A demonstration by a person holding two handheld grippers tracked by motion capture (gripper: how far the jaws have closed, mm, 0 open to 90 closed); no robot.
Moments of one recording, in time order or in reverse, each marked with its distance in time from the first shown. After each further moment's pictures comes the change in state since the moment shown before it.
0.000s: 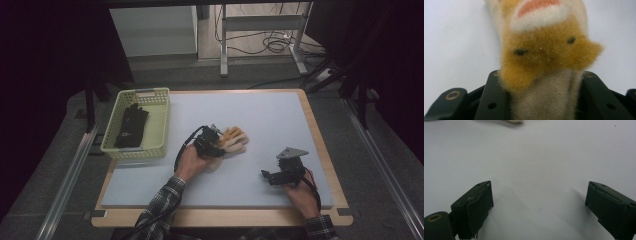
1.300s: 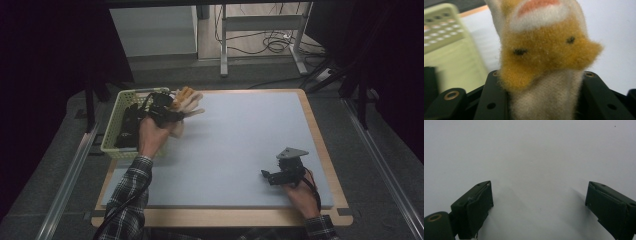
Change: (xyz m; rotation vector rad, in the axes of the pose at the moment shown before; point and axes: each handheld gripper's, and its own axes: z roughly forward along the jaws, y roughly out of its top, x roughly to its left) left arm 0.086 0.005 -0.146 -0.130 0.294 -0.285; right arm 0.000 0.000 0.000 -0.005 -0.001 -0.004
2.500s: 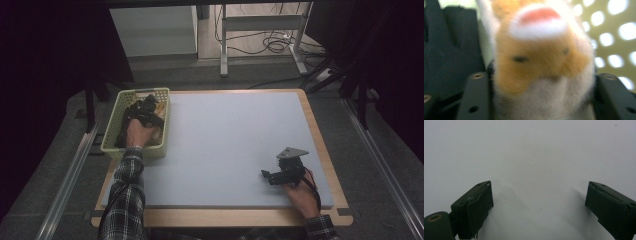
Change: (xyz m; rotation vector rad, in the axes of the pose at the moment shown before) left arm 0.105 -0.035 0.089 0.356 0.166 -0.158; right arm -0.001 0.000 0.000 0.002 0.005 0.006
